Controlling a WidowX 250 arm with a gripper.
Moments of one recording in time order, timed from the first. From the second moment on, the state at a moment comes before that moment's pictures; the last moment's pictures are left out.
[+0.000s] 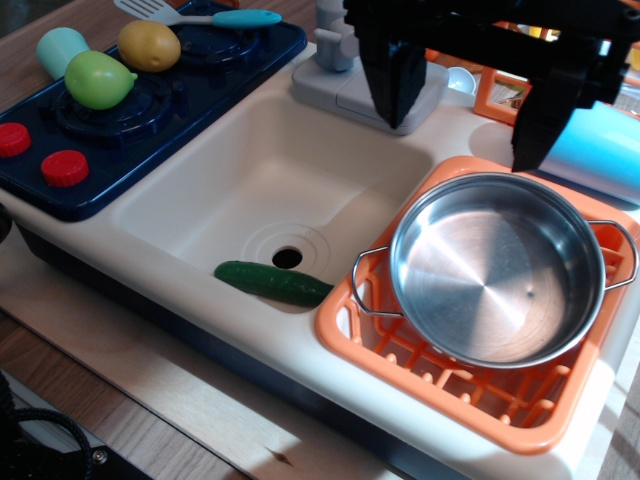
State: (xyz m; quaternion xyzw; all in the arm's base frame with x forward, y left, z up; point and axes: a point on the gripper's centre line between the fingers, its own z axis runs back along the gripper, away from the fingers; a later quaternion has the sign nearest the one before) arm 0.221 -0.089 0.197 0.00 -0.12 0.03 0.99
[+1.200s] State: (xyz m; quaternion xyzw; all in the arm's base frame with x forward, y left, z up) arm 0.251 -0.104 0.182 0.00 -0.15 0.41 0.90
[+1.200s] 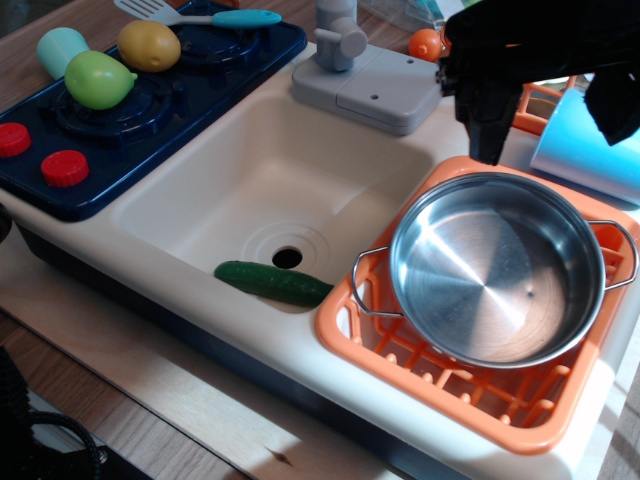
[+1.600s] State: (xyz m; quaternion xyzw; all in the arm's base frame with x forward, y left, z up) arm 0.270 -0.088 0.166 -0.05 -0.13 0.50 0.86
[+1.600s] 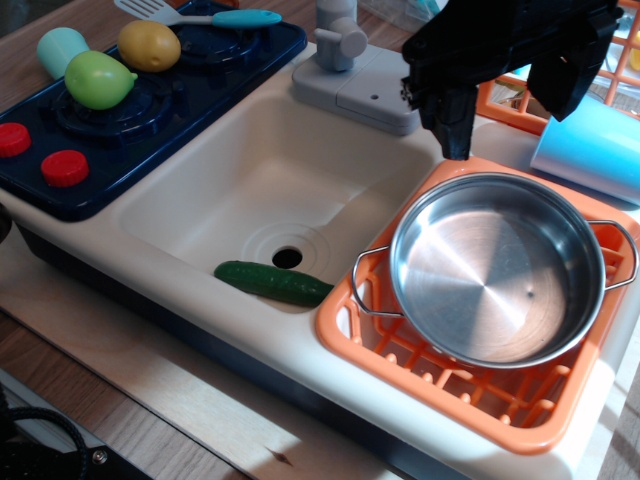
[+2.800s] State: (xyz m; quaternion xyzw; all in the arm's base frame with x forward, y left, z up) arm 0.268 -0.110 0.124 -0.08 -0.10 0.55 0.82
